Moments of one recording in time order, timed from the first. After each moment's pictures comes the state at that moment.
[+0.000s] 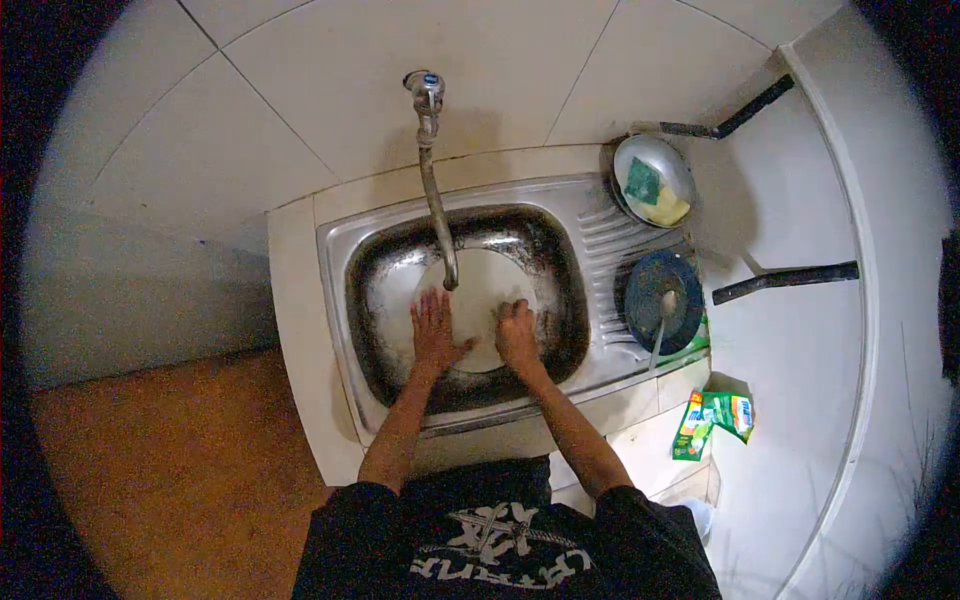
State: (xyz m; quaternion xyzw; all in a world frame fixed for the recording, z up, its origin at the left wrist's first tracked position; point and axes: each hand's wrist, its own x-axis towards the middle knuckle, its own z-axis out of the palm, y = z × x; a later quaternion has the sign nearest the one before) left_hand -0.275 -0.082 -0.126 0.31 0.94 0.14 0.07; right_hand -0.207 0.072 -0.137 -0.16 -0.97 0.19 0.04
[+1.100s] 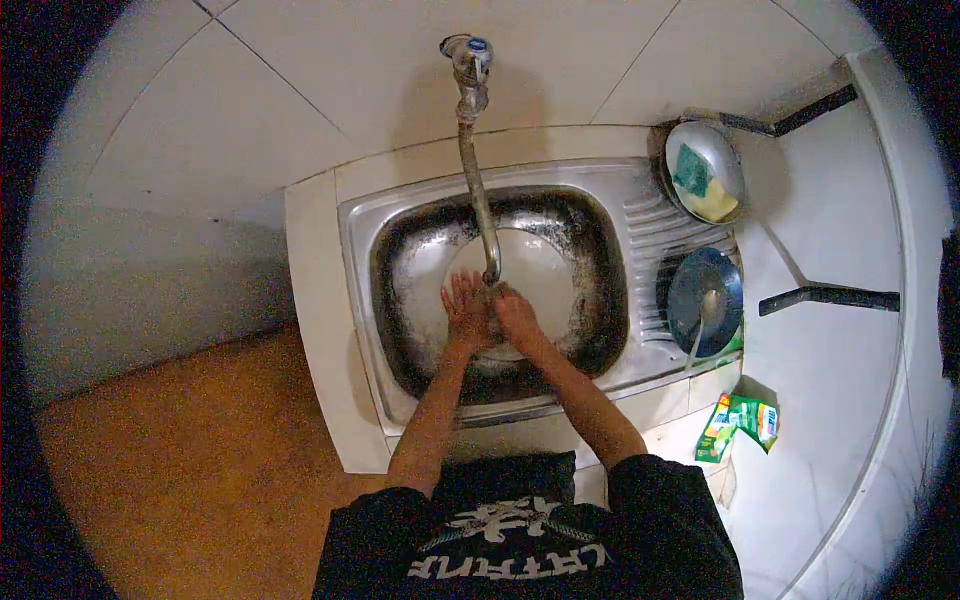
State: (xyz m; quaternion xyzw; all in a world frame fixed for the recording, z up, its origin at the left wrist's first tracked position) left_hand -0.282 -0.078 -0.191 0.28 0.94 0.11 0.14; right_hand -0.239 0.045 -0.222 -0.02 -0.96 0.29 -0.04
